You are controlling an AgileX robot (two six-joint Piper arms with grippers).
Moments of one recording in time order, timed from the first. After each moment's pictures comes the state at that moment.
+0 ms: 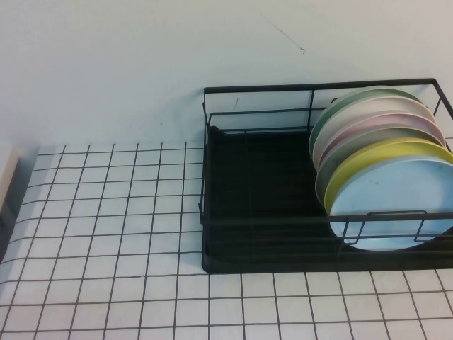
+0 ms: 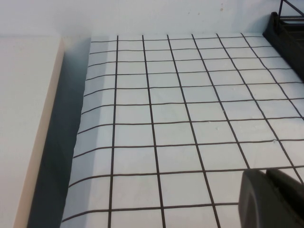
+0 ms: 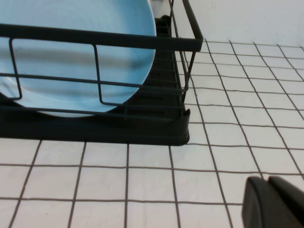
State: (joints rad) right arm -0.04 -0.01 0.02 -0.01 0.41 -0.09; left arm -0.02 -0.01 0.02 -0.14 0.37 0.04
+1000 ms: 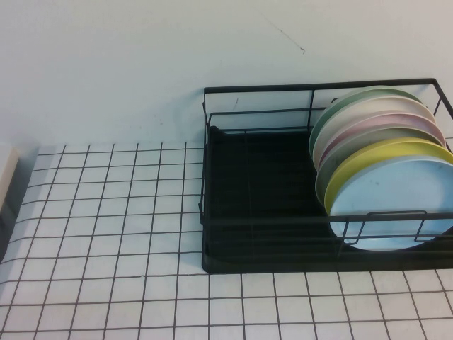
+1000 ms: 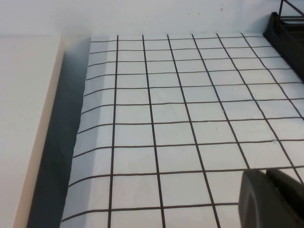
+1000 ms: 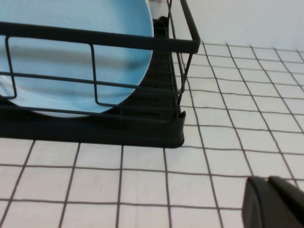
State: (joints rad) right arm -0.04 -0.01 0.02 -0.03 0.41 -0.09; left arm -0.02 -0.01 0.02 -0.14 0.37 0.04
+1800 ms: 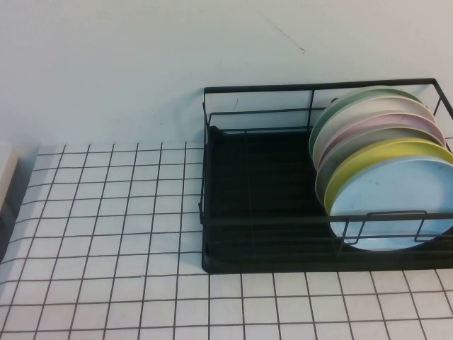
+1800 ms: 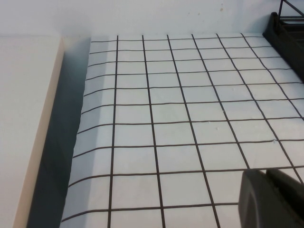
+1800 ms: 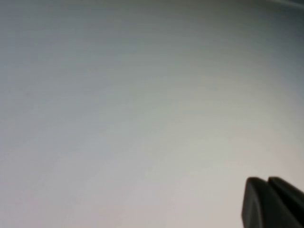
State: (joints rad) right arm -0.04 -0.01 0.03 -0.12 -0.95 -0.09; left arm -0.02 -0.01 0.02 -0.14 0.37 0.04
